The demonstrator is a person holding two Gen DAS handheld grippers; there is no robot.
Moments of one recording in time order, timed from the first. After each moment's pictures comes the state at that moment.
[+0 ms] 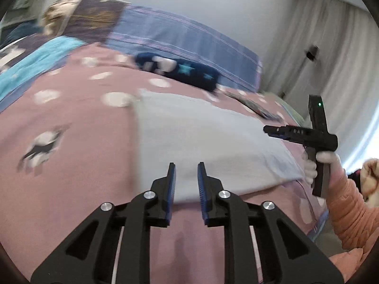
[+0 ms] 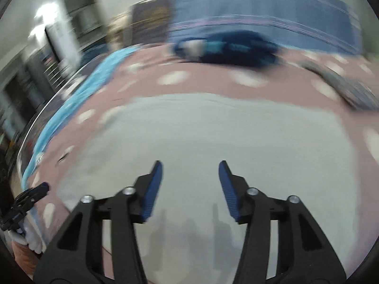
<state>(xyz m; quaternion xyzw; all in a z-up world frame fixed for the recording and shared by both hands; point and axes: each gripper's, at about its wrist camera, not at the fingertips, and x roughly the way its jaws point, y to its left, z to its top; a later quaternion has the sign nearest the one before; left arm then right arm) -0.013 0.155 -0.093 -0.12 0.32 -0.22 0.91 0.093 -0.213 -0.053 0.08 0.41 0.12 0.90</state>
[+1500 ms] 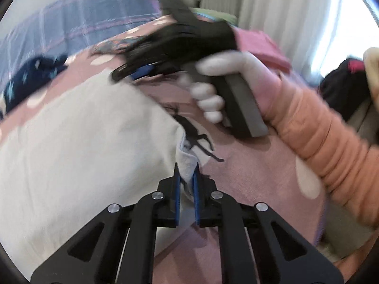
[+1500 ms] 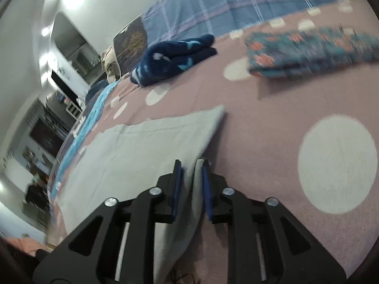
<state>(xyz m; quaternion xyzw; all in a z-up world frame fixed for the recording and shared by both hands) 0.029 -0.213 -0.119 0.13 0.40 -0.39 0.82 0.189 -0.413 -0.108 0.22 0.40 0.23 0.86</state>
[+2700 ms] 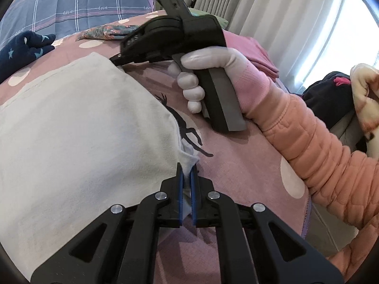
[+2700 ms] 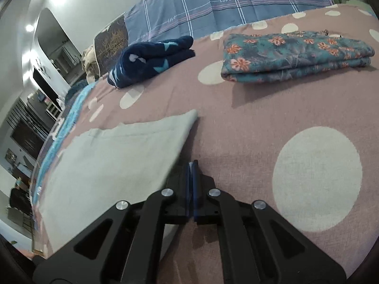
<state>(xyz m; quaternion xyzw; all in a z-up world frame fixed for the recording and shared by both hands) 0.038 -0.210 -0.135 0.08 0.42 -0.45 0.78 0.205 -0.411 -0.114 0.18 0.41 0.16 0.88</state>
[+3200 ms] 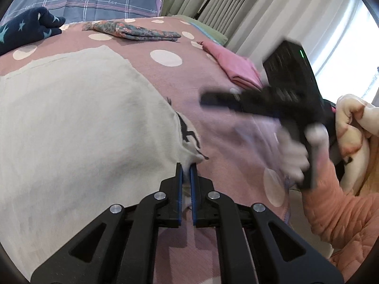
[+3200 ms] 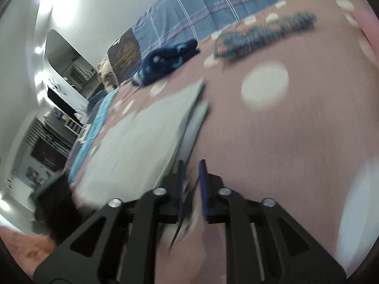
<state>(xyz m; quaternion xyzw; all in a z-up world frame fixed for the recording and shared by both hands) 0.044 -0.180 -0.132 -0.01 0.43 -0.47 0.77 0.046 -0.443 -0.091 0.27 0.42 0.20 0.84</state>
